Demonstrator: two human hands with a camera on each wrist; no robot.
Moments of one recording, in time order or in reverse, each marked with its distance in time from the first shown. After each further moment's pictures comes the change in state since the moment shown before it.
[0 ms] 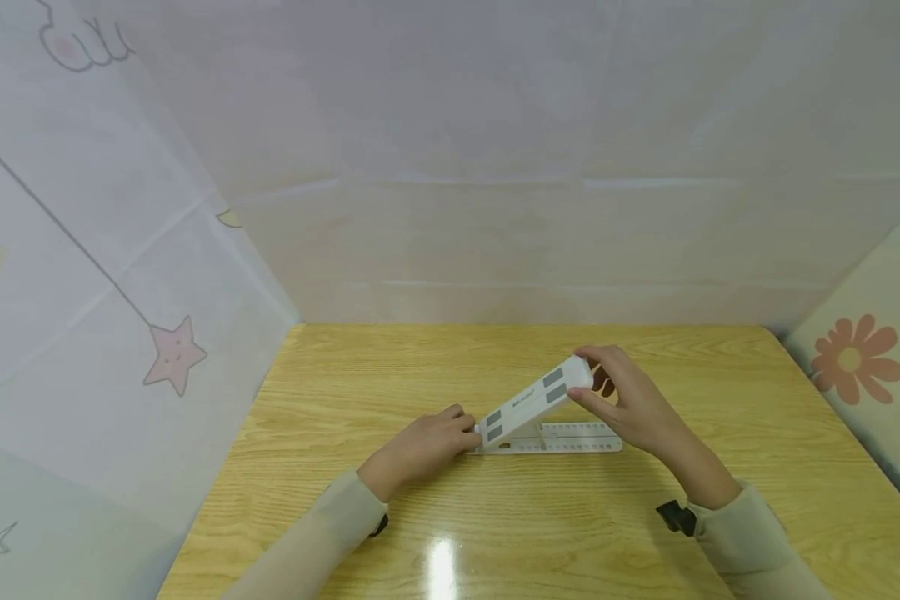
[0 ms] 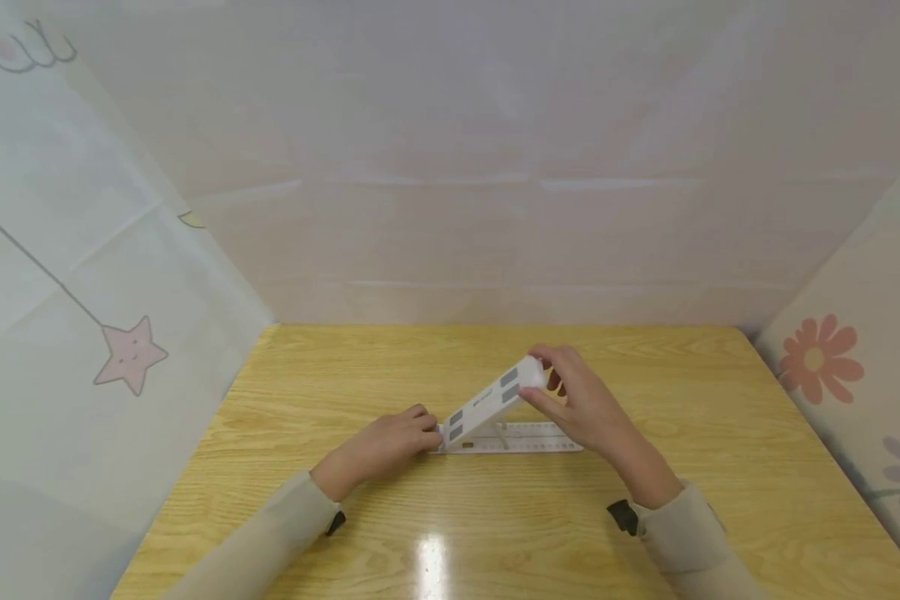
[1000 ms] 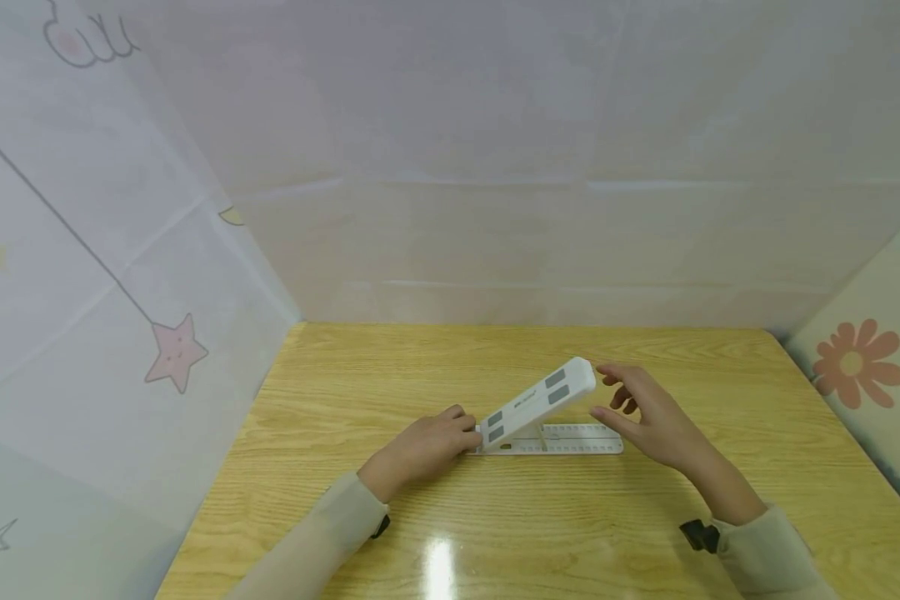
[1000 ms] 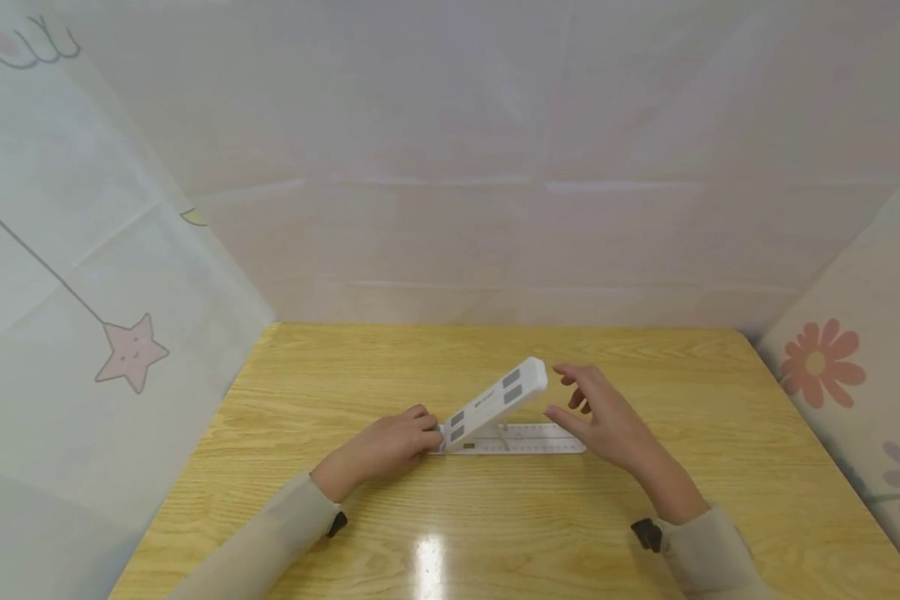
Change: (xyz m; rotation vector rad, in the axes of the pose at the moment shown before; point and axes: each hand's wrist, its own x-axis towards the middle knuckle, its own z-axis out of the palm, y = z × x) left_hand 0.000 0.000 0.003 -0.017 0.004 -0.012; right_hand -0.030 0.026 -0.006 -0.034 -0.076 0.121
